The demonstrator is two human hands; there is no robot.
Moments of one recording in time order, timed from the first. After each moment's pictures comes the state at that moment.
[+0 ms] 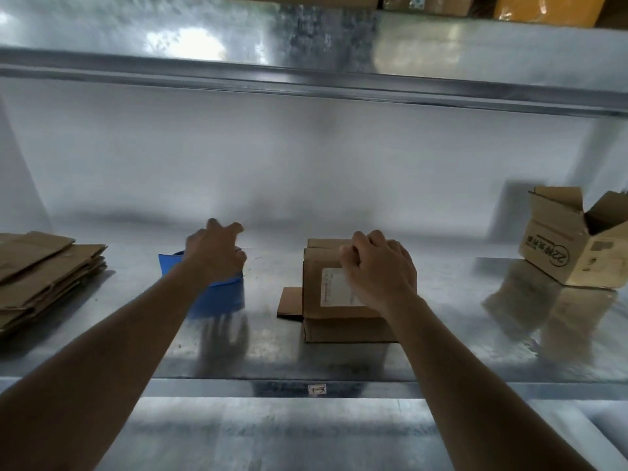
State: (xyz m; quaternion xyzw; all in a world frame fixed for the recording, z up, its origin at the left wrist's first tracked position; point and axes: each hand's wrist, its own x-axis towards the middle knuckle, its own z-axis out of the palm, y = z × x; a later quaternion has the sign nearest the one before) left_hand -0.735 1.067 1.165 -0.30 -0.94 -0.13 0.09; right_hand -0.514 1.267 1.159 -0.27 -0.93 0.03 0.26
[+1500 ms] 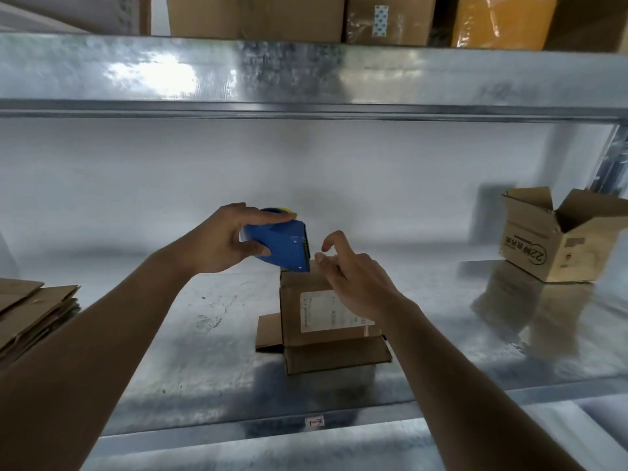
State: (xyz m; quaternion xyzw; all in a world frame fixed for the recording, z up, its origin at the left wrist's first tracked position) left_hand -0.723 1.088 1.239 -0.67 -0.66 -0.31 0.12; right_hand -0.526 1.274 1.172 -0.11 -0.94 0.18 0.28
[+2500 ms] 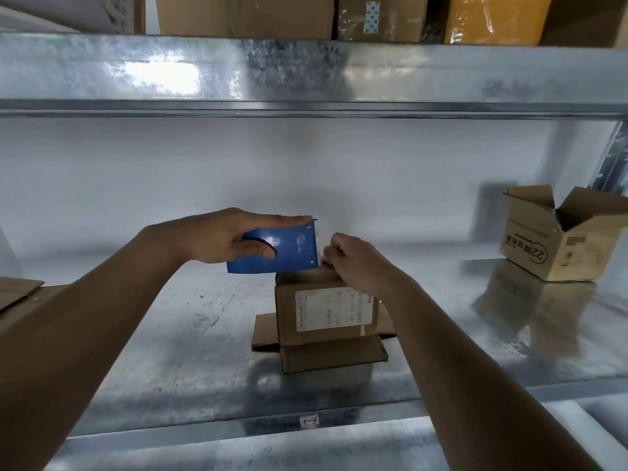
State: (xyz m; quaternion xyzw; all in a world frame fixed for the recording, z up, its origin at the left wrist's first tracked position) left_hand -0.718 1.091 1.266 -0.69 -0.71 -0.13 -0.03; right_hand -0.523 1.278 1.205 -0.20 -0.91 0.29 0.20
